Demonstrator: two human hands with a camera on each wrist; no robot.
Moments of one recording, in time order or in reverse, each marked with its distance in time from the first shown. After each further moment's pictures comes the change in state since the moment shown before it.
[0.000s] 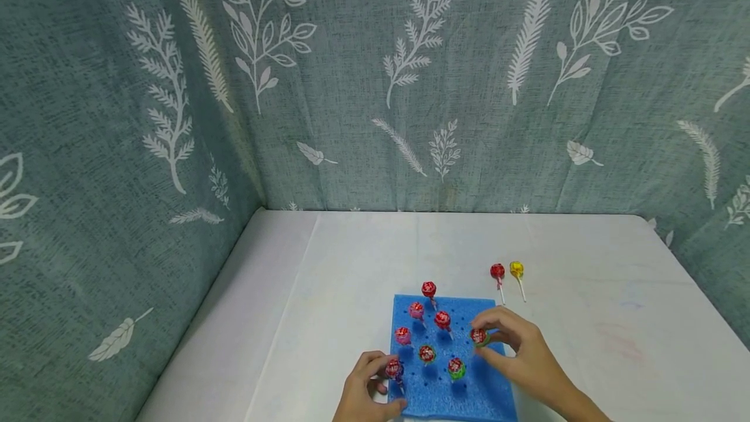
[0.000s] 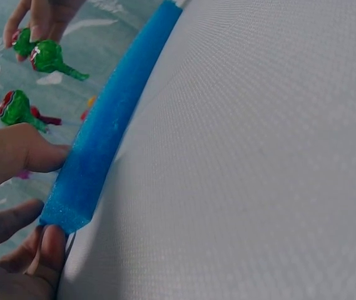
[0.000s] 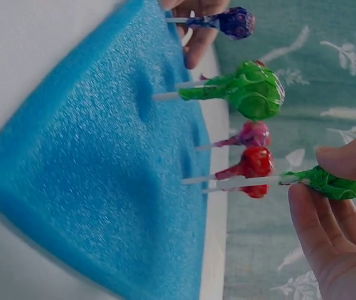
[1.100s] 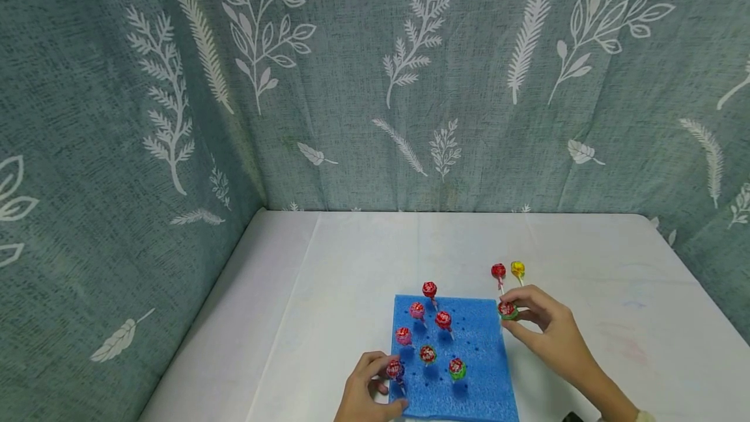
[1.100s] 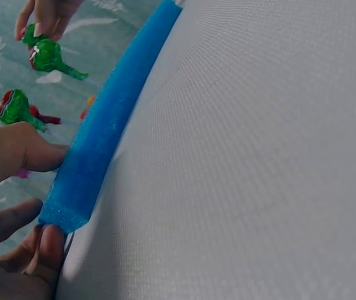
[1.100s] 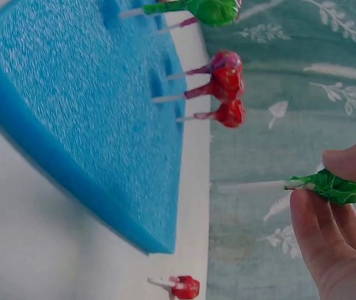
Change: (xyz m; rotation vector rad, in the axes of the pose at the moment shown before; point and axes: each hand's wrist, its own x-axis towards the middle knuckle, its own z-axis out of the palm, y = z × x) left_hand -0.002 0.003 0.003 0.022 0.025 -0.013; right_hand 0.010 0.006 -0.038 -0.103 0.141 -0.002
